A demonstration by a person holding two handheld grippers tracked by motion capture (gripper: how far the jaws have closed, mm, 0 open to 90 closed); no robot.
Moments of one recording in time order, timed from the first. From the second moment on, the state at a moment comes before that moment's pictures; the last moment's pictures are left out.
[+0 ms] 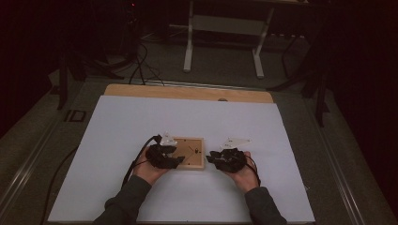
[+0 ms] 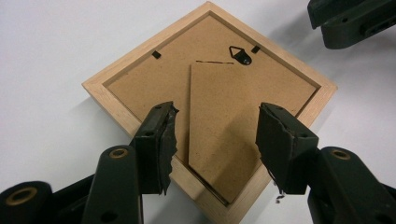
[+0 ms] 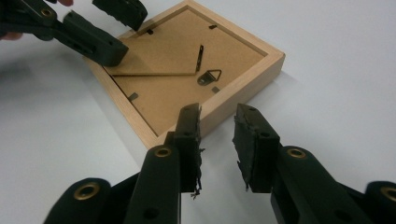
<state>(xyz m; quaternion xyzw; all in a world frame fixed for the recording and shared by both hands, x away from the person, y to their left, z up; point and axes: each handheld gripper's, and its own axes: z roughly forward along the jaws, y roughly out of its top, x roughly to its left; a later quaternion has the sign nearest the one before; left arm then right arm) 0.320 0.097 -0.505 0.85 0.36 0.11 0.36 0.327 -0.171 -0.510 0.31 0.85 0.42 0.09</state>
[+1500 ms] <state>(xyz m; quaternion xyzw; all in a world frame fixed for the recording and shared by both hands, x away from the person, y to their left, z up) 0.316 0.087 -0.515 0.86 0.34 0.14 0.36 0.314 -0.145 -0.520 0.27 0.86 0.42 0.08</state>
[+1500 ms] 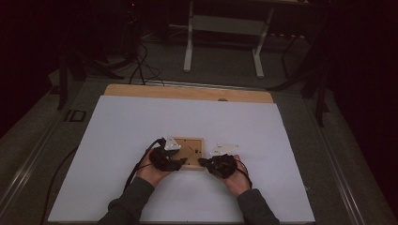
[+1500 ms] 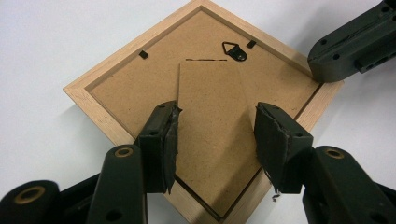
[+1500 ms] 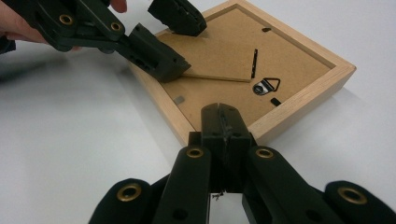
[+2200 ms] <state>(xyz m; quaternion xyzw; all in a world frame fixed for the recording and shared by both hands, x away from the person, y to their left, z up) 0.318 0.084 -0.502 0.86 0.35 0.14 0.35 0.316 -0.143 -0.520 0.26 0.86 0.42 0.08</state>
